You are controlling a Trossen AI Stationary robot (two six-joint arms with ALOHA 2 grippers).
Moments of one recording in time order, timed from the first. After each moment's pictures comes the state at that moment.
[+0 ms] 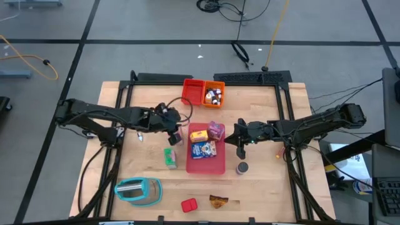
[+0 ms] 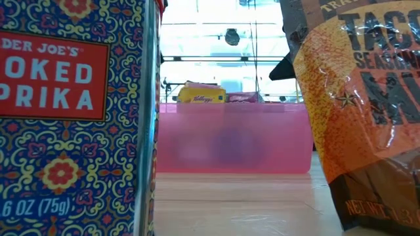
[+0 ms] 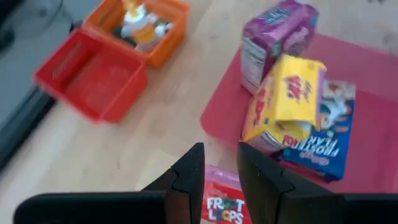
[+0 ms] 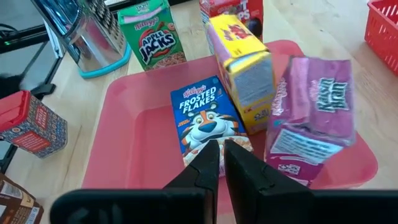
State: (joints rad) left arm -0.06 1.35 1.11 -0.68 -0.38 -0.36; right arm 0.09 1.17 0.56 0.11 0.06 0.30
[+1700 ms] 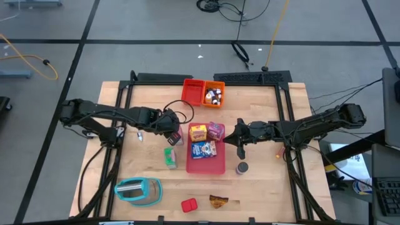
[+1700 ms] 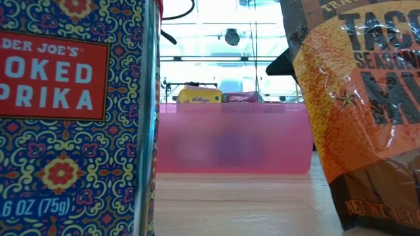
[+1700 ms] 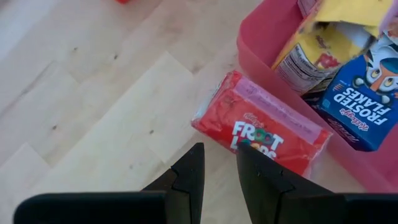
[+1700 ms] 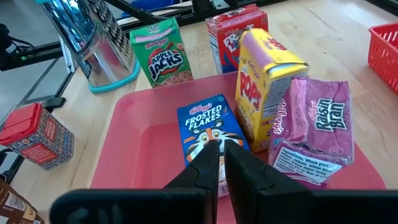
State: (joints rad) left arm -0.02 1.43 1.11 -0.92 -0.27 -0.74; right arm 0.09 1.17 0.52 0.24 0.05 0.27
